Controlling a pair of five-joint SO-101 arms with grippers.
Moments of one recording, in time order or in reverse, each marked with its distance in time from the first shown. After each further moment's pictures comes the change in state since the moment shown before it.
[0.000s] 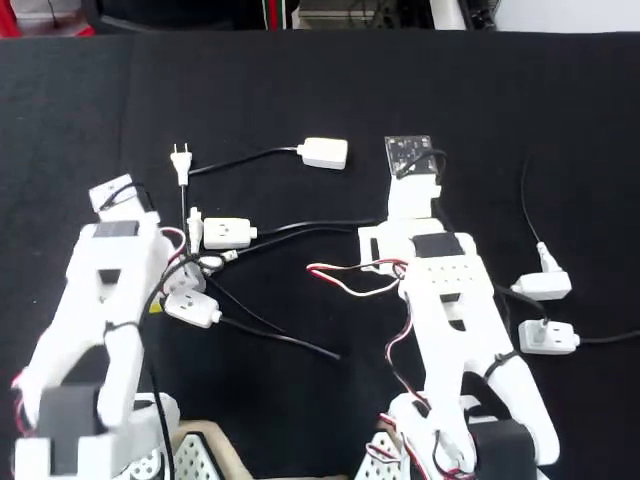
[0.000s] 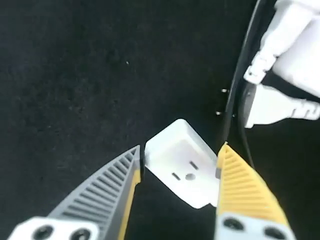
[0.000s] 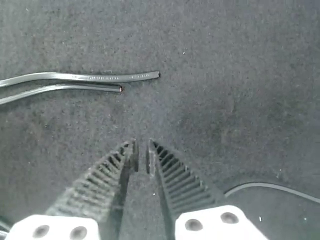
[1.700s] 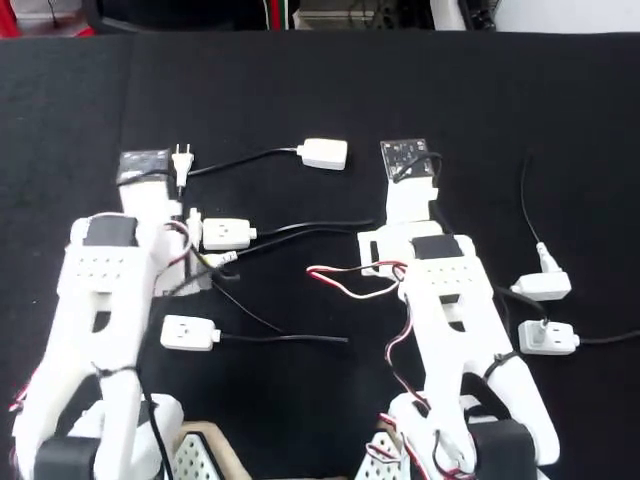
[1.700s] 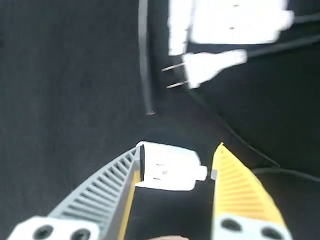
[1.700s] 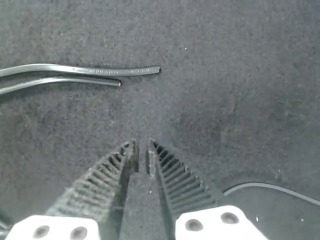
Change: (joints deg) left arm 4.6 -13.8 -6.0 12.5 -19.3; right arm 0.0 0.0 1.1 -0.1 2.0
